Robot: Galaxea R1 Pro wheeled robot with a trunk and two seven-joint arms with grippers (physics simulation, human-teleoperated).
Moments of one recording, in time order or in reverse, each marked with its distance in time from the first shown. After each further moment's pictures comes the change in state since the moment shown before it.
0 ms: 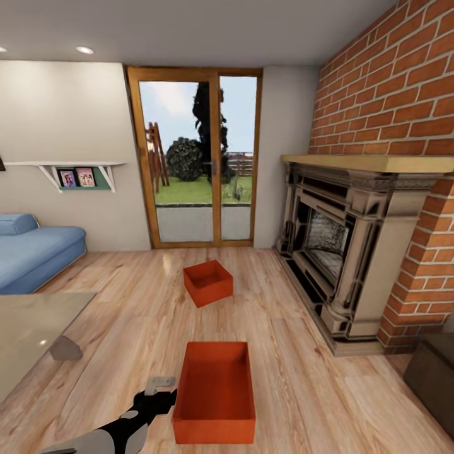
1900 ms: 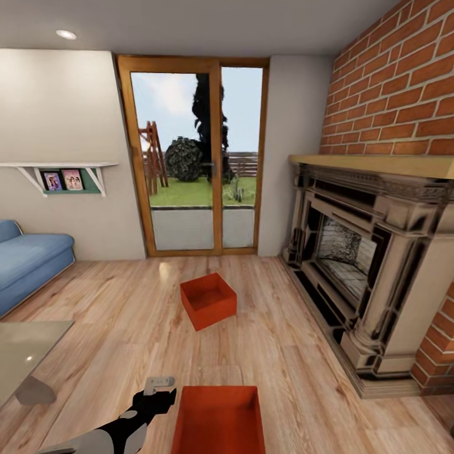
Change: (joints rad) left arm 0.000 0.004 0.003 0.001 0.002 -0.004 -0.001; right arm 0.000 0.000 0.000 -0.001 0.000 0.000 0.000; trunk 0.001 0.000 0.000
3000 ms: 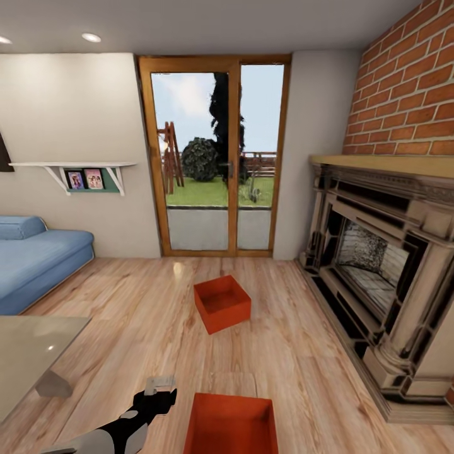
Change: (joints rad) left arm 0.000 -0.003 -0.002 -0.001 -0.001 0.003 0.001; right arm 0.000 0.000 0.000 0.000 0.000 -0.001 0.000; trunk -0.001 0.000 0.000
